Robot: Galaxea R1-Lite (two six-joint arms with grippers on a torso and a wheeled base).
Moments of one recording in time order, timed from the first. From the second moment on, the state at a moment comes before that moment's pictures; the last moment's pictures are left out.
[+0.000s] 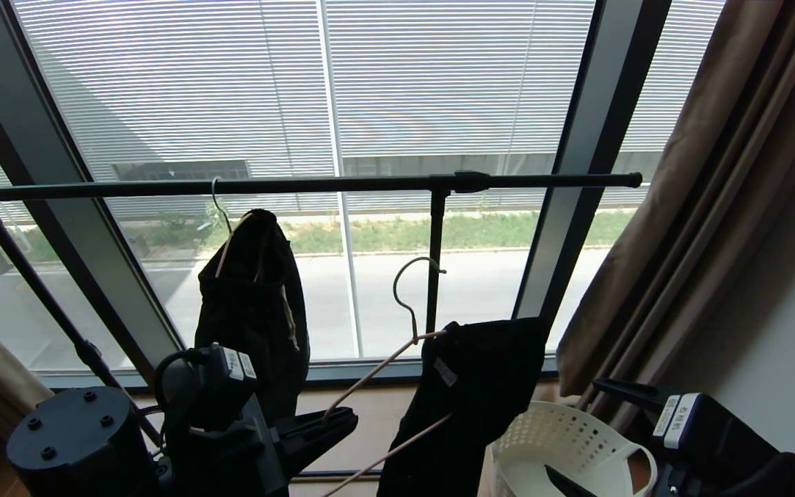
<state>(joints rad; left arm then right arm) -0.61 1.78 -0.06 -1.57 -0.39 -0.06 0.74 1.35 -0.19 -0.77 -0.12 -0.32</state>
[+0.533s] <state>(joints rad) -0.62 1.74 -0.02 -1.57 -0.40 -0.06 0.44 1.27 -0.82 0.17 0.32 -0.62</state>
